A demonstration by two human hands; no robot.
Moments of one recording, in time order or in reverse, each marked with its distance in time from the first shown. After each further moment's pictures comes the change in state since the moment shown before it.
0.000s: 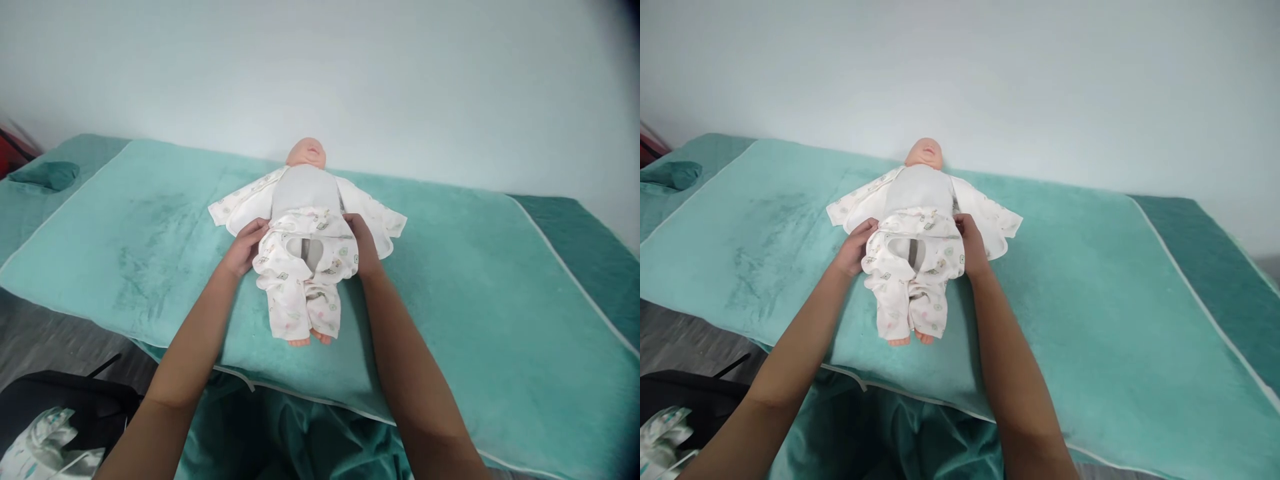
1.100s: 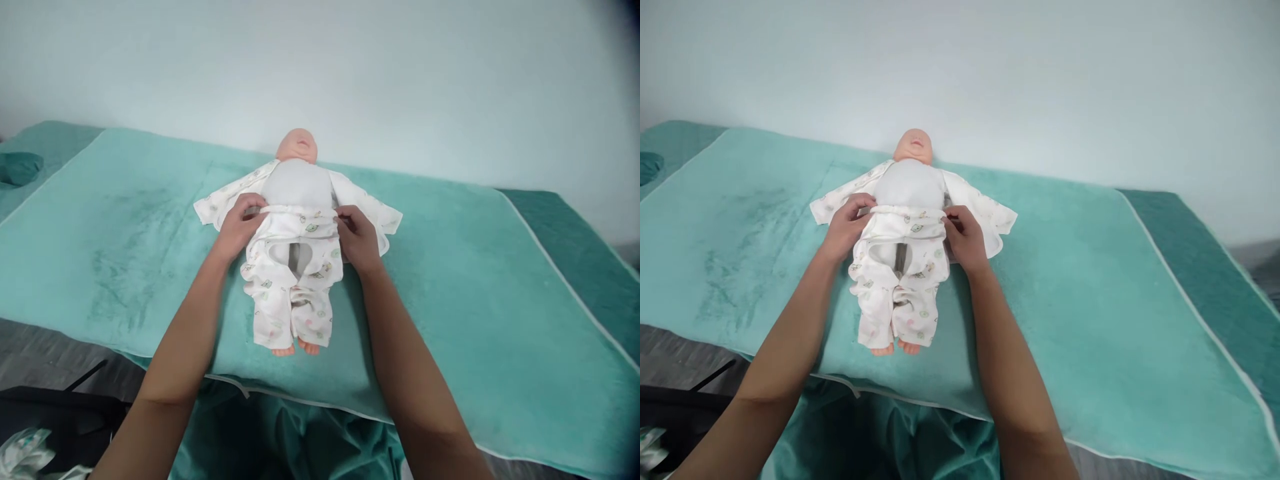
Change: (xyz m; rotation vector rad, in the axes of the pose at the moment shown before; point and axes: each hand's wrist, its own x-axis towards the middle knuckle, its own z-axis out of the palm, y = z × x) left_hand 0.029 0.017 0.003 0.520 0.079 0.338; right_hand 0.008 0.006 -0.004 -0.096 0.073 -0.091
